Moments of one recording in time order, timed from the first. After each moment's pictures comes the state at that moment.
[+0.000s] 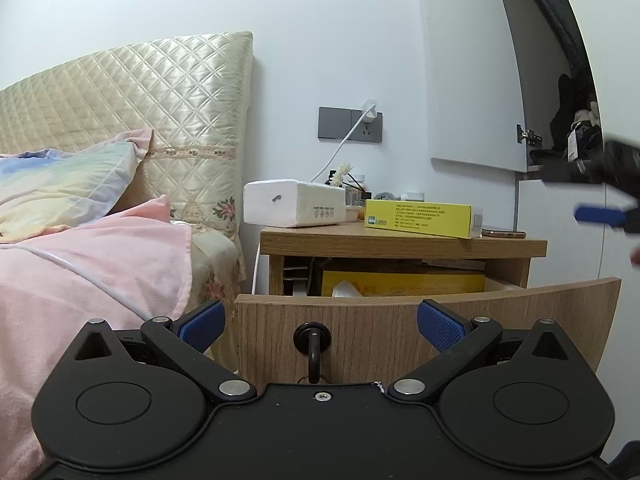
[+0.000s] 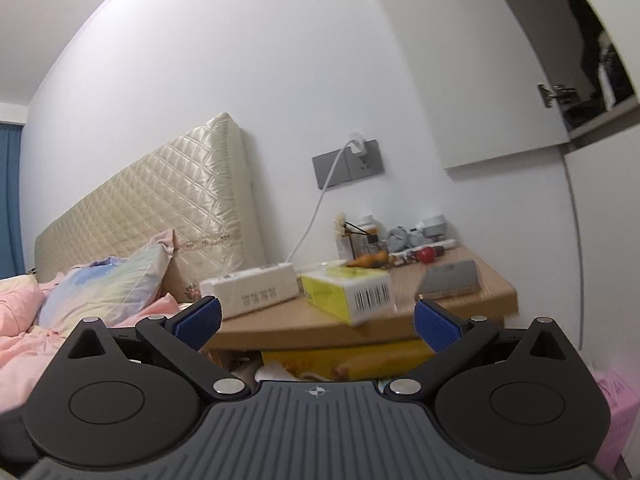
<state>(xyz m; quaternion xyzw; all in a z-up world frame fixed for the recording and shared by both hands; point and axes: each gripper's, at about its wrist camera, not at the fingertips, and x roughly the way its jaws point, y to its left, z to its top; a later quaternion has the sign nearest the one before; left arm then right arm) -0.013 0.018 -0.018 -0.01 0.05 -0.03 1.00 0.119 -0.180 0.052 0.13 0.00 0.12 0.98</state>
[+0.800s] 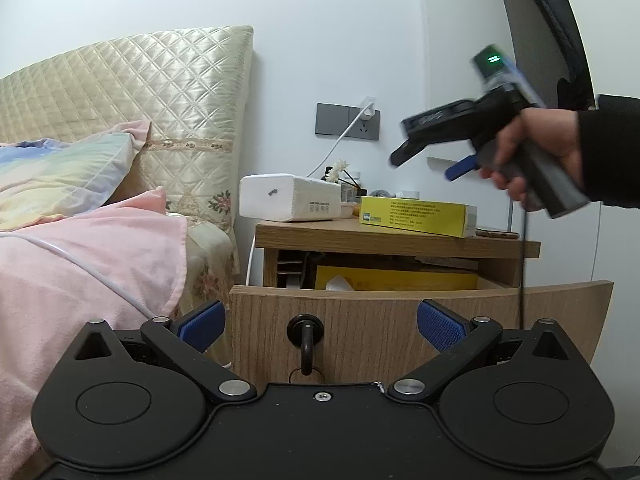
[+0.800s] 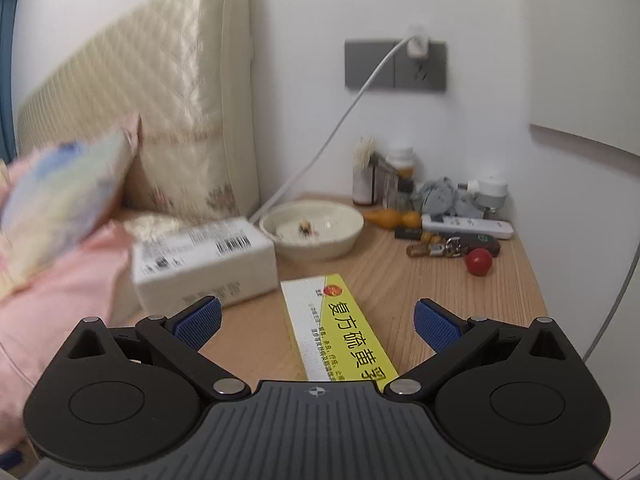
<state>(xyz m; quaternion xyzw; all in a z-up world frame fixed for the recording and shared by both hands) -0.017 0.020 -0.020 -0.03 0.06 -0.05 1.00 0.335 -0.136 0.132 -0.01 0.22 0.13 0.97</state>
